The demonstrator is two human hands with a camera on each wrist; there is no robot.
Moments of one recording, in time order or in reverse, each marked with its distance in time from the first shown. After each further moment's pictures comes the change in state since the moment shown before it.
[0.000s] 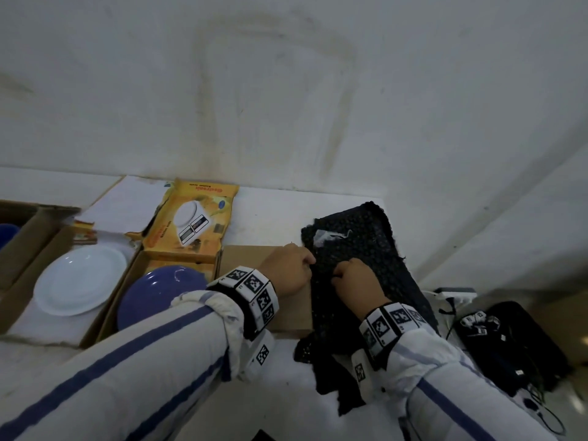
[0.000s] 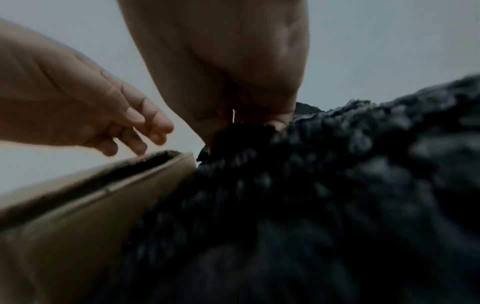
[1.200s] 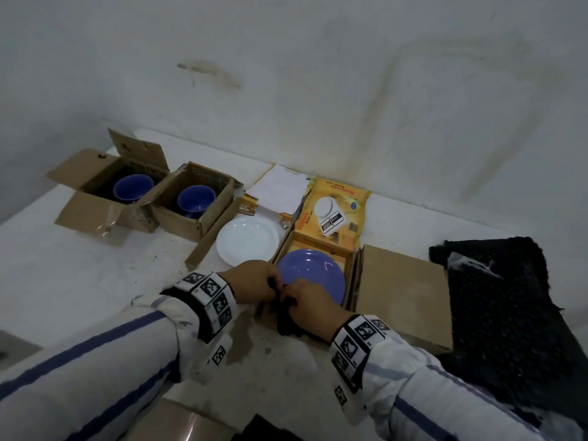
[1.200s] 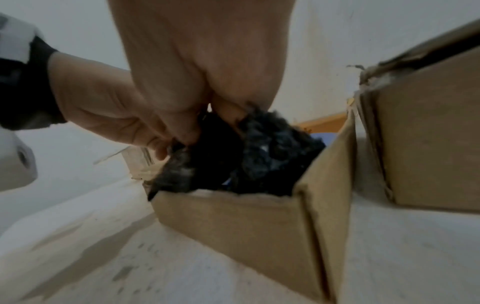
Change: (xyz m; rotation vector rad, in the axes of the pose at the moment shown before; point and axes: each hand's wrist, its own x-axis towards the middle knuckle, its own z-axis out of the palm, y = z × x) left_hand -0.206 -0.195 -0.089 -0.026 -0.039 -0.315; right_hand -0.068 -0.270 0.093 0.140 -0.386 -0.680
